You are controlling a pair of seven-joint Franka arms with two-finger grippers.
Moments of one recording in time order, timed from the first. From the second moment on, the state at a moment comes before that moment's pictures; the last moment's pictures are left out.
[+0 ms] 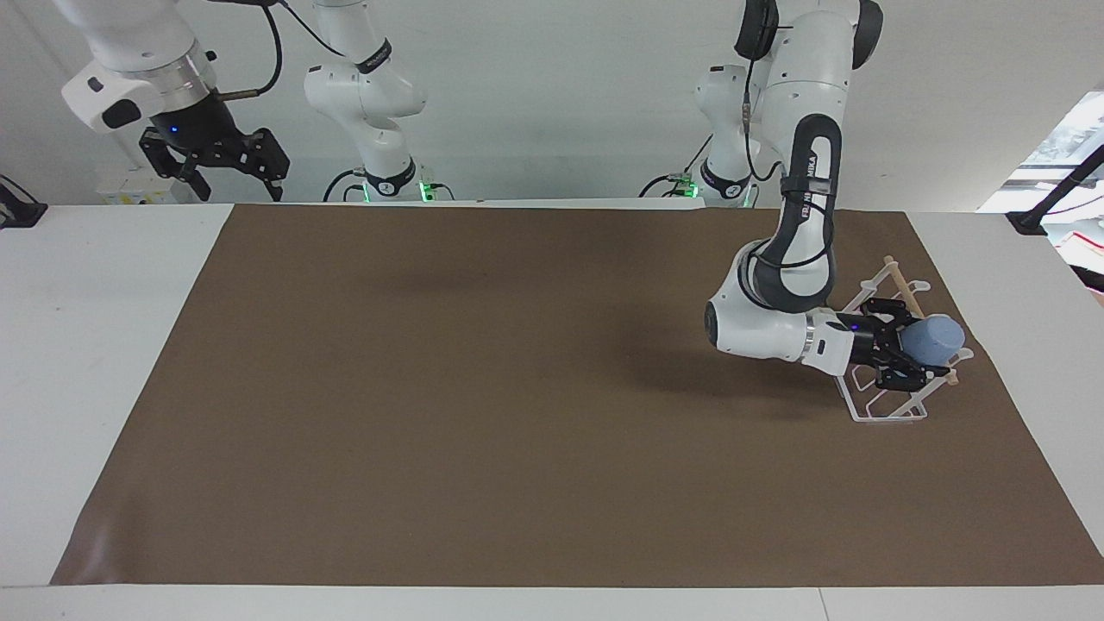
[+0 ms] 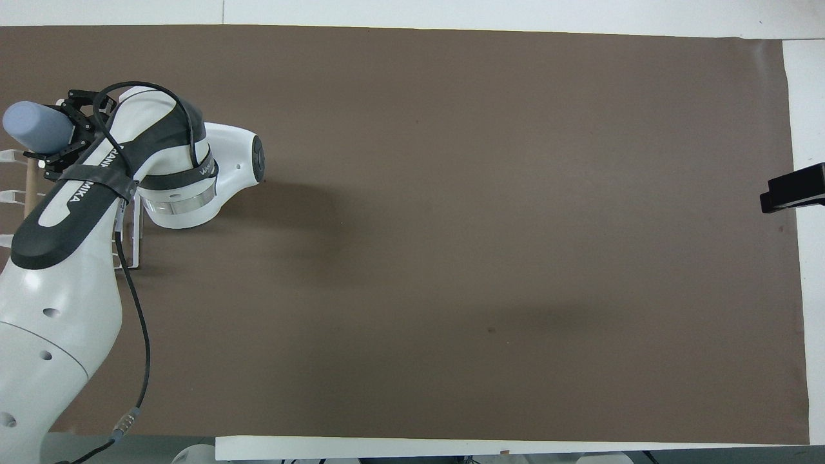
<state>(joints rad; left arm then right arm) -0.36 0.46 0.01 -1.84 1.47 1.51 -2.22 -0.02 -0.06 -0.03 -1.51 -0.05 1.38 -0.05</state>
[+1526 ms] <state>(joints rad) -0.30 0.17 0.00 -1.73 0.99 1.75 -1.50 -0.05 -0.06 -0.03 -1.53 -0.07 1.37 -0.06</state>
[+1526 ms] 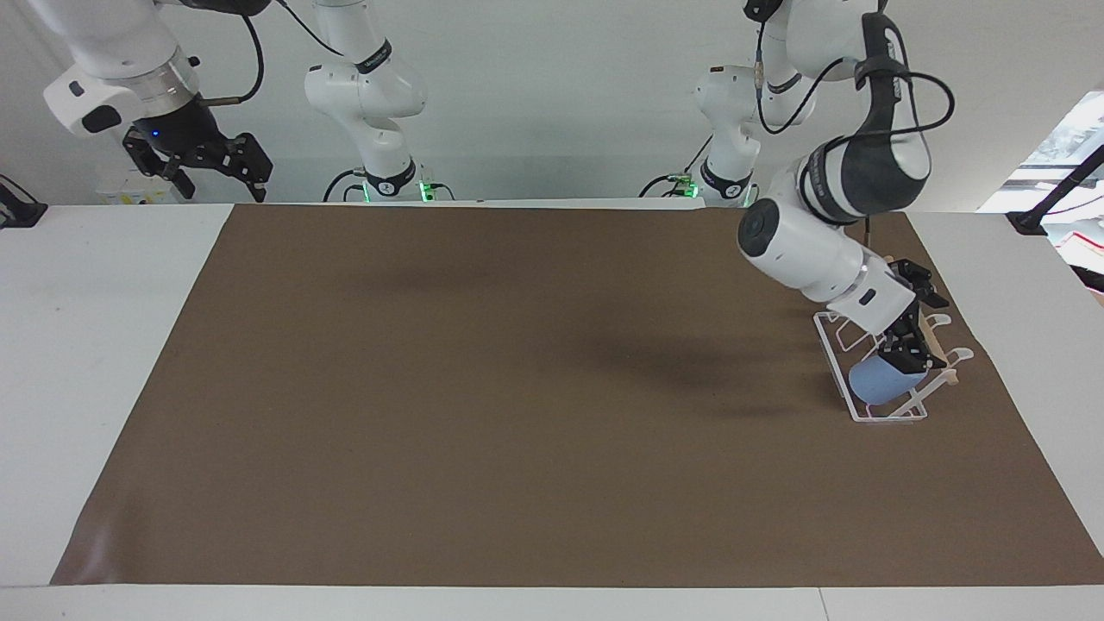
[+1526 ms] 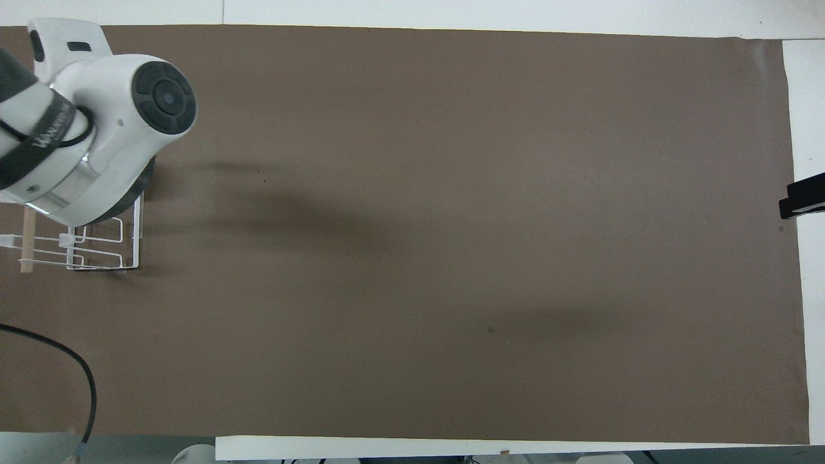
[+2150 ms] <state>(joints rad) -0.11 0.08 0.01 -1.72 0.45 1.83 -0.76 -0.05 -0.06 -0.03 -1.53 -0.07 1.37 -0.06</state>
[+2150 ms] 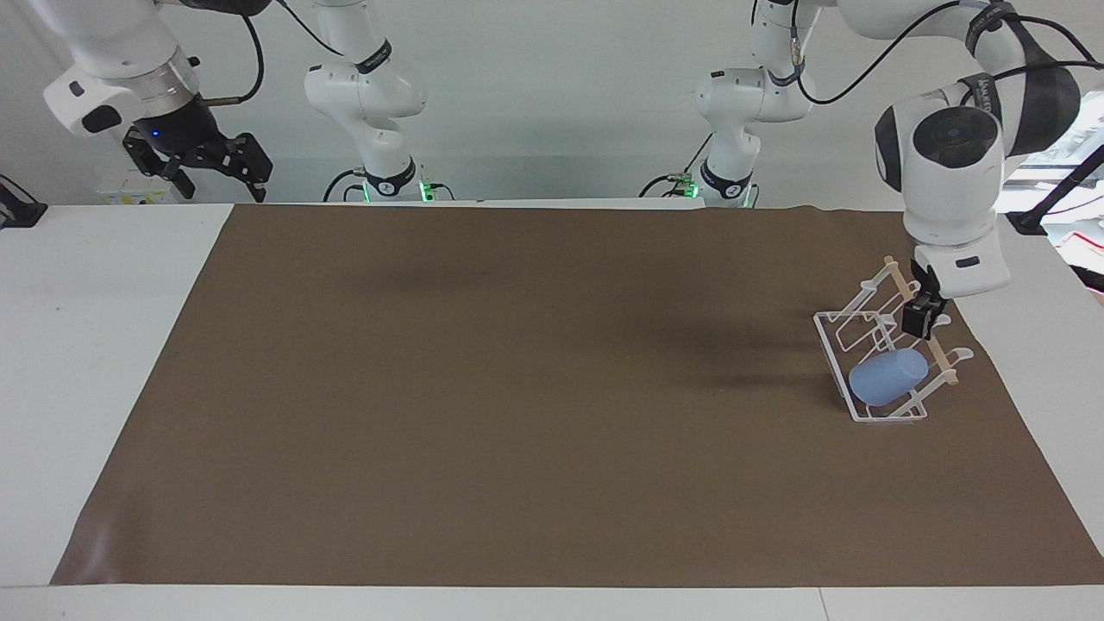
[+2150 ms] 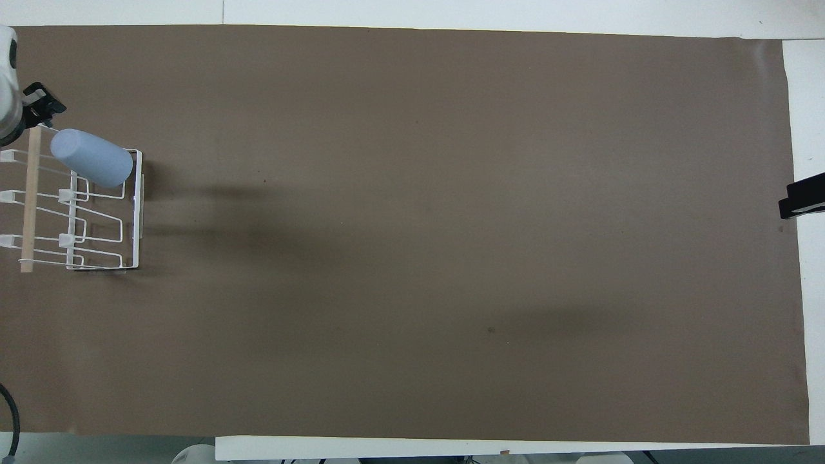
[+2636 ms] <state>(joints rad) -0.09 -0.01 0.01 -1.72 0.15 1.65 -0.35 -0.05 -0.06 -0.03 -1.53 -0.07 1.37 -0.06</state>
